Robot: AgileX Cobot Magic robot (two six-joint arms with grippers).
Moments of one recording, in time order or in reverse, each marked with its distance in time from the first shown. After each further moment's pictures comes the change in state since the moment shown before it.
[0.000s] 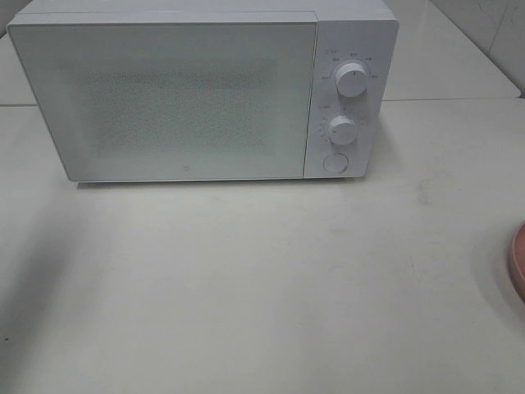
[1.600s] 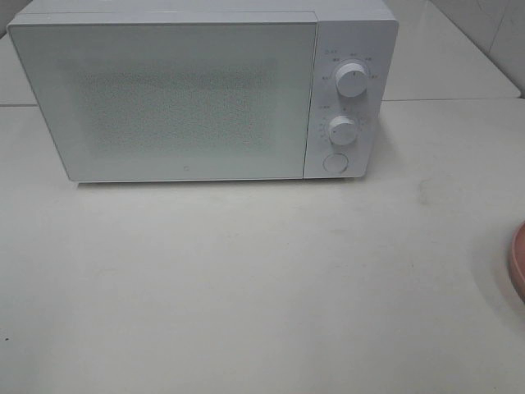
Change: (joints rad) left arm 0.166 -1.348 0.447 0.023 -0.049 -0.003; right arm 0.000 0.000 0.000 0.000 0.000 0.000
